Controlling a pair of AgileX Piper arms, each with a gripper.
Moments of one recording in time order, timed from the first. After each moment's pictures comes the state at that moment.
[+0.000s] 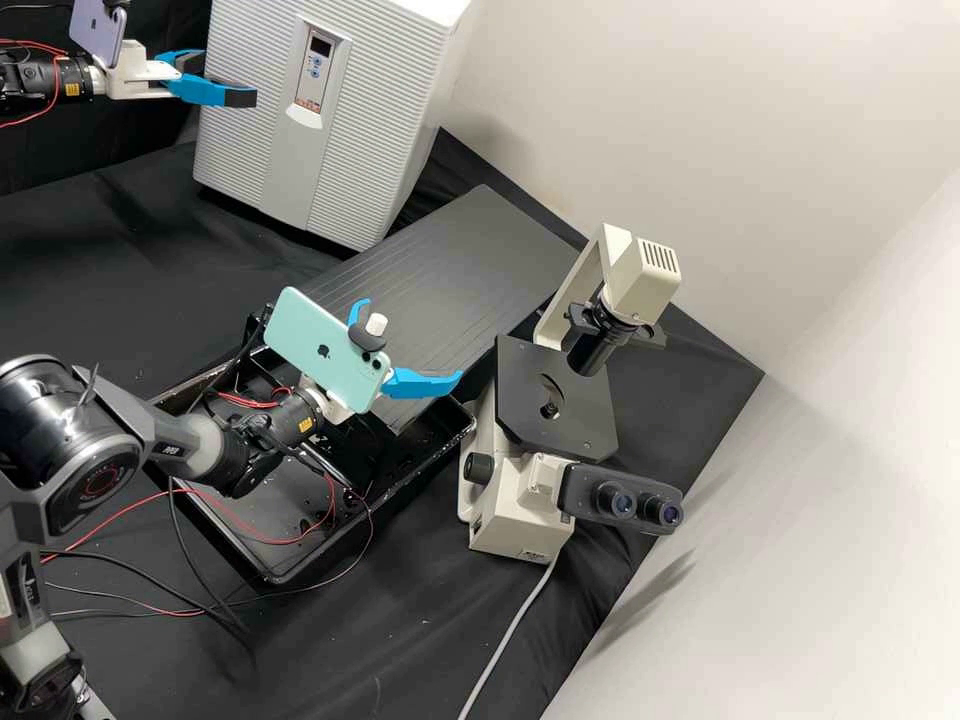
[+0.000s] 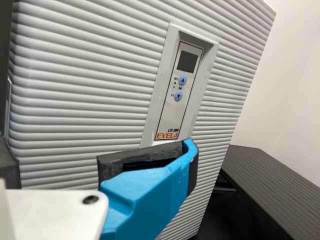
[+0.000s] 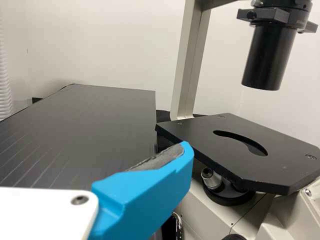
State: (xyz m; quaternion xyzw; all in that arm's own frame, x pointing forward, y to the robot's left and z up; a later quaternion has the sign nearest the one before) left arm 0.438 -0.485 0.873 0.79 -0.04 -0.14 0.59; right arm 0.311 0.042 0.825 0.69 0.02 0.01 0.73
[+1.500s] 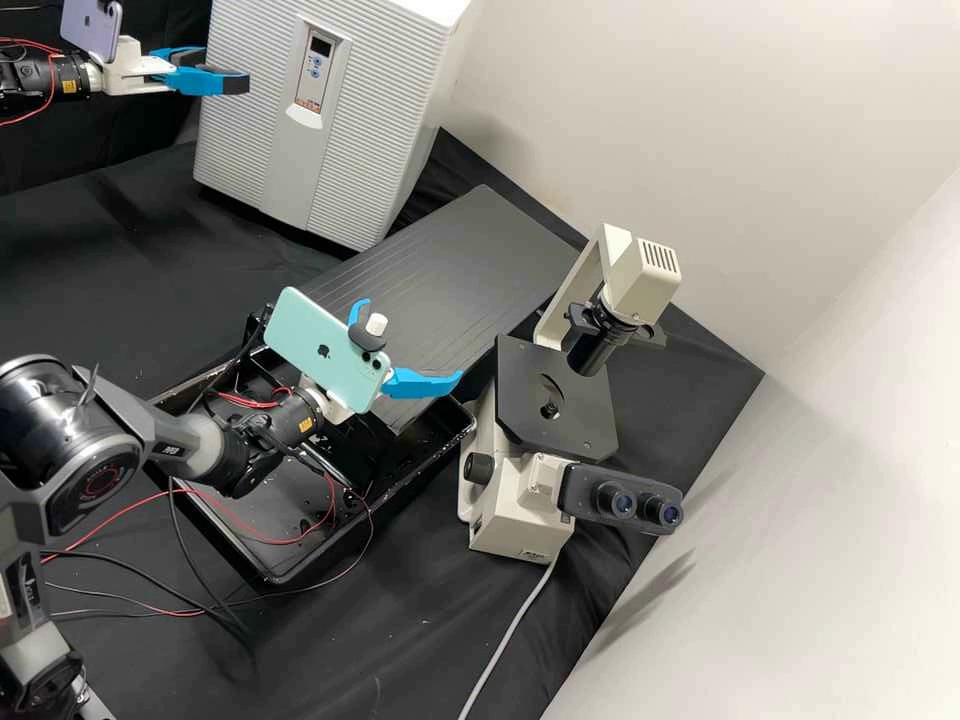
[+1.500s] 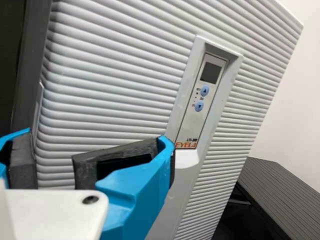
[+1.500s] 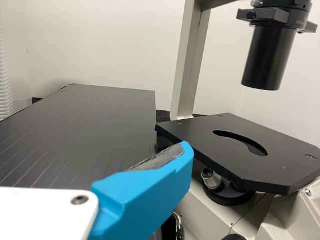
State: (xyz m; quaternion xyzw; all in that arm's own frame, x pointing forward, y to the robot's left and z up) left arm 0.437 -0.481 0.876 0.78 -0.03 -0.12 0.61; right arm 0.311 0.042 0.825 0.69 0.02 0.01 0.73
